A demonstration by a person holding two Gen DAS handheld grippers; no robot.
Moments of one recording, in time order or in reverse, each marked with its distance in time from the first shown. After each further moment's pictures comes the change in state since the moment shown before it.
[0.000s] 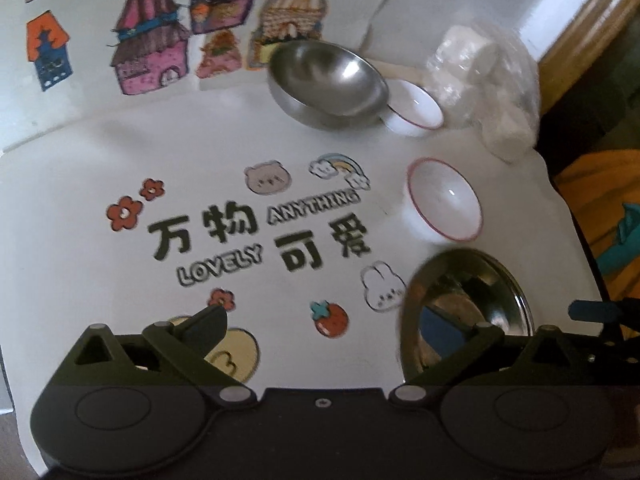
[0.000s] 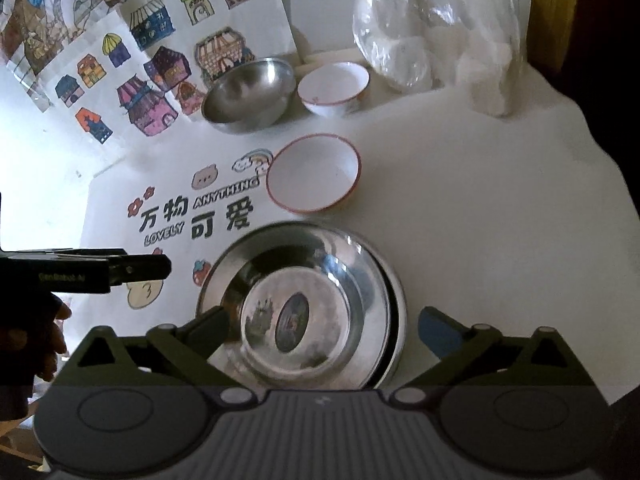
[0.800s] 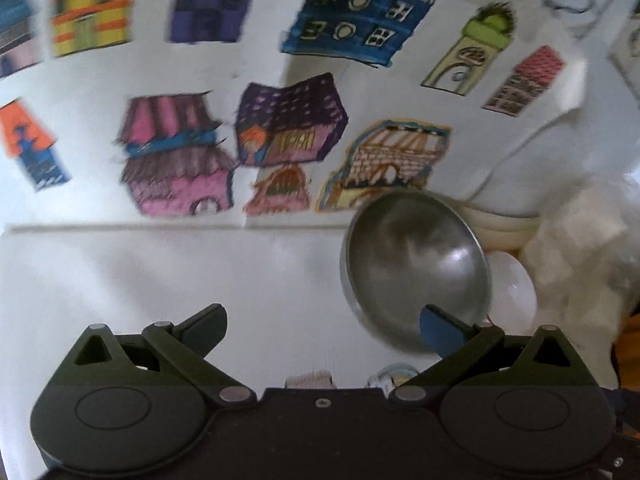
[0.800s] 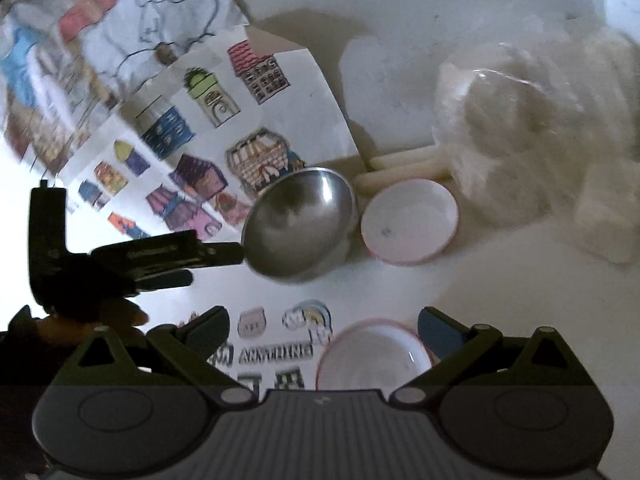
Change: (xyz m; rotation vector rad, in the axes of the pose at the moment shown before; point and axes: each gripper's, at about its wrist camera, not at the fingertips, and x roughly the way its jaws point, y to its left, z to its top) left arm 0.061 0.029 0.151 -0.228 -0.116 0.153; right arm 0.076 -0.008 0.143 -0.019 -0.103 0.283
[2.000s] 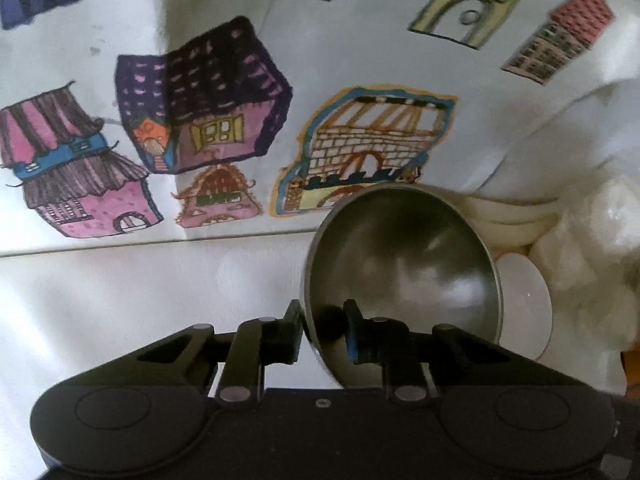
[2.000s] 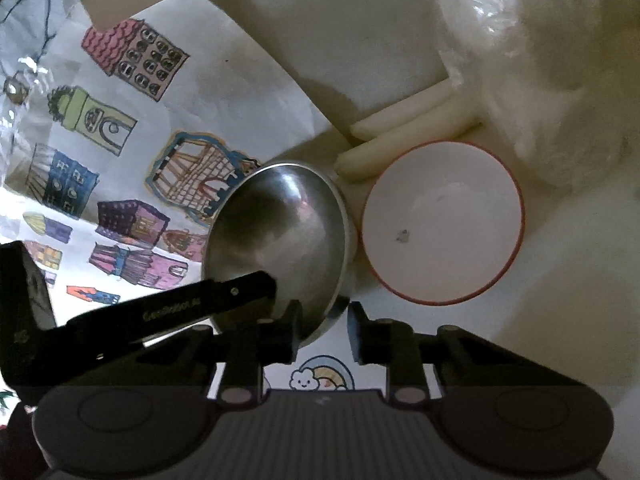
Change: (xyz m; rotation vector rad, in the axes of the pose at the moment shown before) left arm 0.064 -0.030 0.013 0.043 0.089 -0.027; right arm 0.105 -0.020 0.028 0.248 0.121 0.025
